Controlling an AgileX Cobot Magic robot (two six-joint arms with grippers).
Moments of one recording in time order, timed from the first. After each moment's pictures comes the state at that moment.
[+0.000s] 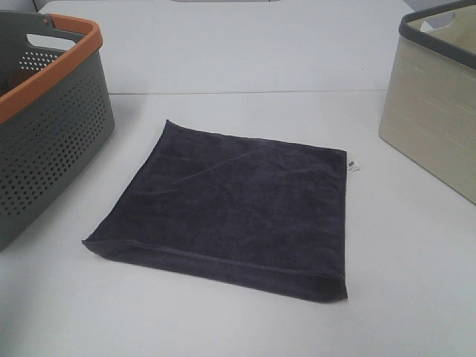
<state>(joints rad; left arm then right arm) 0.06 0.88 -1.05 0.08 1.22 0.05 -0.03 0.54 -0.81 0.03 1.22 0.09</state>
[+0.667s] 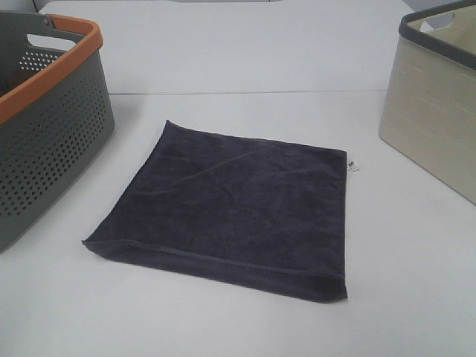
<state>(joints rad) 0.06 0.19 -0.57 0.08 1.12 0.10 -0.03 0.08 -0.57 0.01 1.17 -0.01</state>
